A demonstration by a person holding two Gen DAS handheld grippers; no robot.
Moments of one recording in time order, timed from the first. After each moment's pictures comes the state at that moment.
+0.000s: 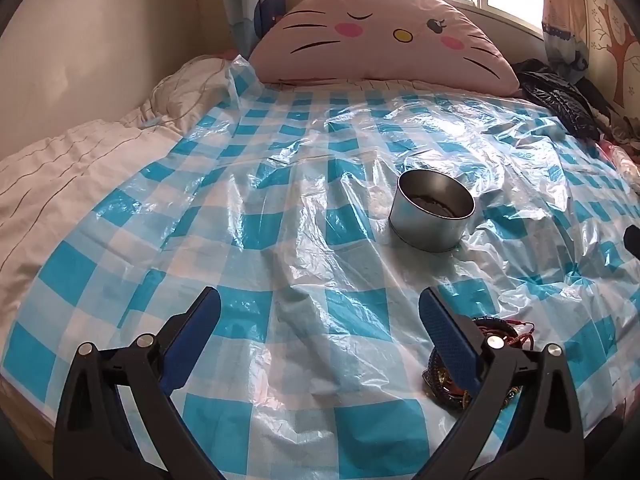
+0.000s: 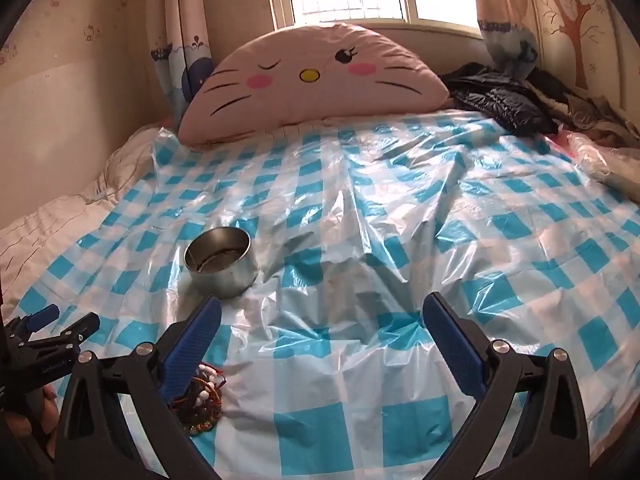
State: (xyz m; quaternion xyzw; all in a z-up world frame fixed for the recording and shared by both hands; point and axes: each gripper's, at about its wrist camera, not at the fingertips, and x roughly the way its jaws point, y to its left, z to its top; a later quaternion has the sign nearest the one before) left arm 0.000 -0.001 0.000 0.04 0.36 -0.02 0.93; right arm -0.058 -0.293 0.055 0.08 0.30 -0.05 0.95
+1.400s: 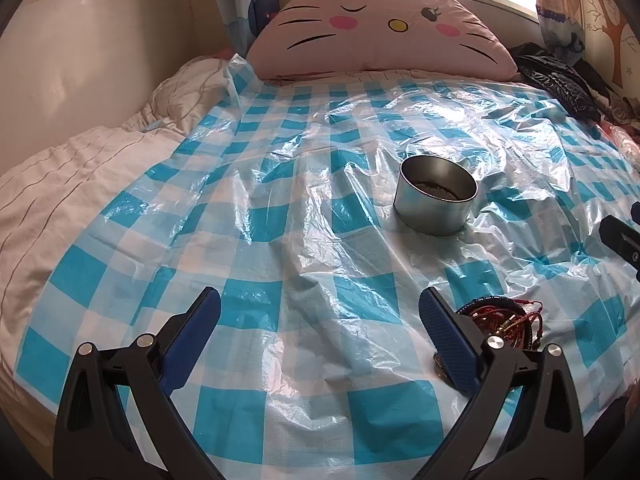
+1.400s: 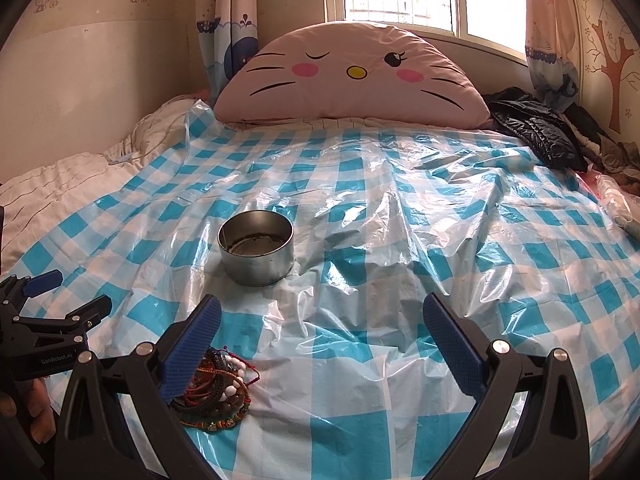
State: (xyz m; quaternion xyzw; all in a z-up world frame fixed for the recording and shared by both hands) left arm -0.008 0.000 -0.001 0.04 0.36 -0.03 0.93; right arm -0.042 -0.249 0.048 0.01 0.33 0.01 0.94
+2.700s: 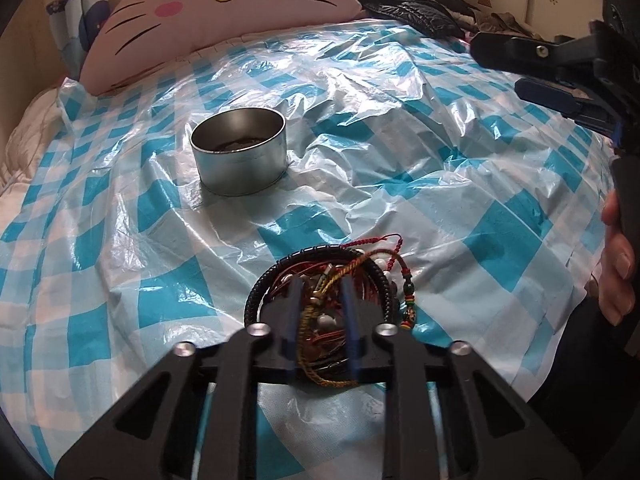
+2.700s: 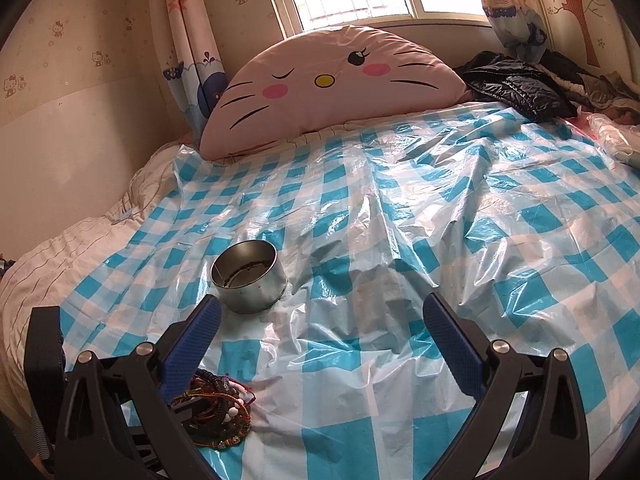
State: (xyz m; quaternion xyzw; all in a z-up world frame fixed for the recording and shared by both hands) left arm -0.017 -0.088 -0.045 0.14 0.43 -0.26 0.85; right arm -0.046 -0.305 0.050 0.14 0.30 0.00 0.94
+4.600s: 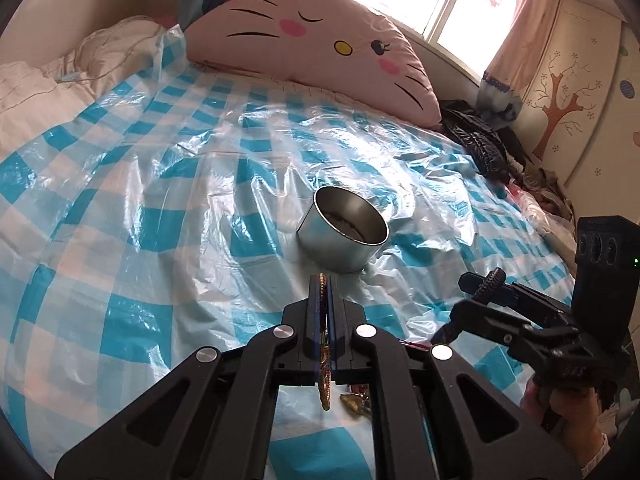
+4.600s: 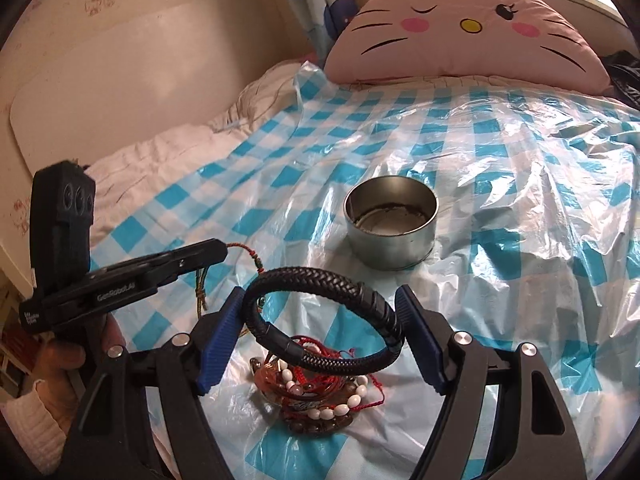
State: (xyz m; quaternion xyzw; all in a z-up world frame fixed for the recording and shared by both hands) left arm 0.023 0.020 -0.009 -0.11 0.36 -0.21 0.90; right arm 0.008 -0.222 0.020 0.08 0.37 0.22 0.90
